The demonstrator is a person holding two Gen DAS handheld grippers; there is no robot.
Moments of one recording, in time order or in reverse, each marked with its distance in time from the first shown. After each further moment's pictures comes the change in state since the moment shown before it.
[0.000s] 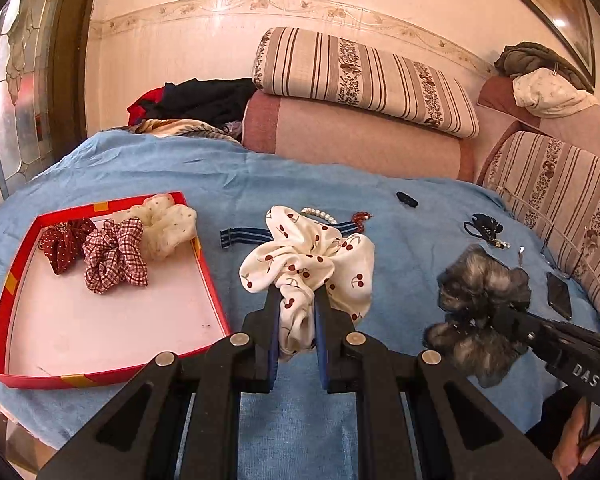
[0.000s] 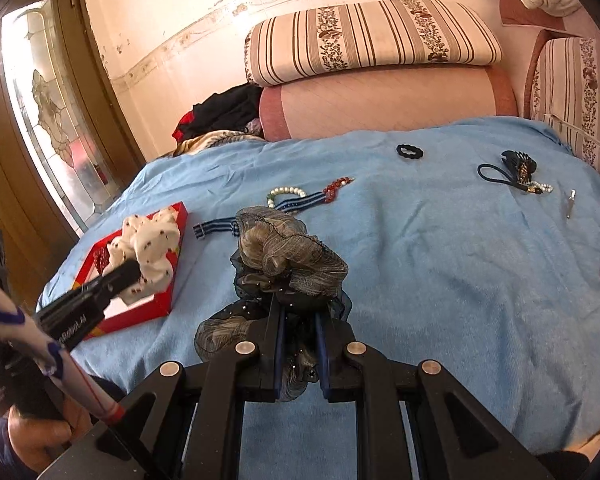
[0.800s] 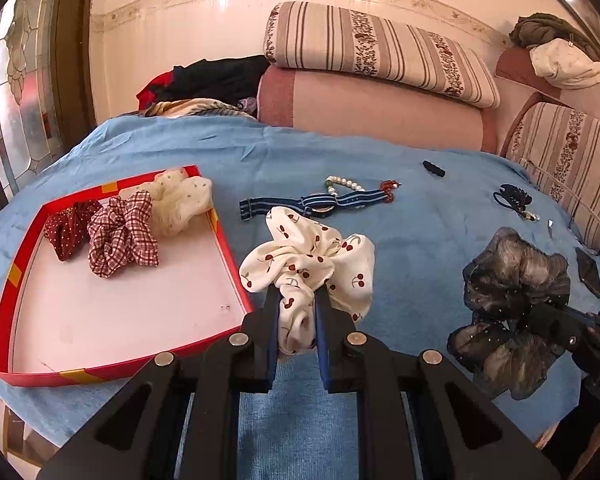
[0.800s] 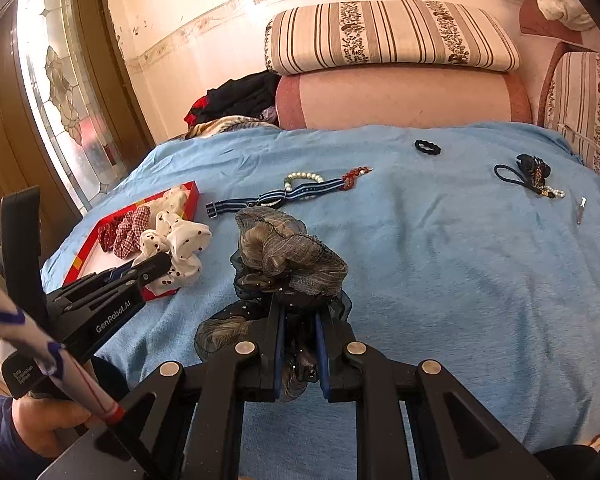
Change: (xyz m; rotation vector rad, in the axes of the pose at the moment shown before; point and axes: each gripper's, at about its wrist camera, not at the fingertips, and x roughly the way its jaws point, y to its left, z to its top) left arm 0.029 0.009 -0.014 0.031 0.078 0.080; right arm 0.012 0.020 -0.012 -0.067 0.018 0.011
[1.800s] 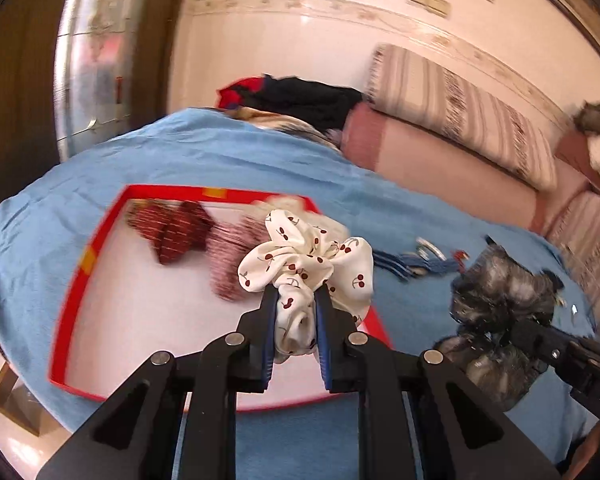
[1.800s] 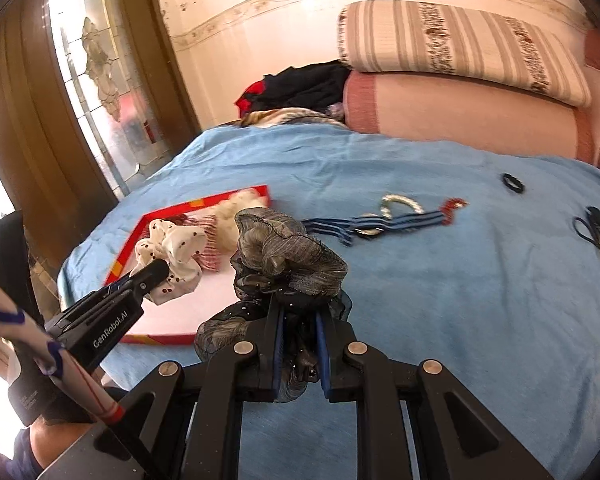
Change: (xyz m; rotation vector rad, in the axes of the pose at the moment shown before) left arm -0.031 0.119 0.017 -0.265 -0.097 0.117; right arm 0.049 0.100 0.052 -0.105 0.047 0.129
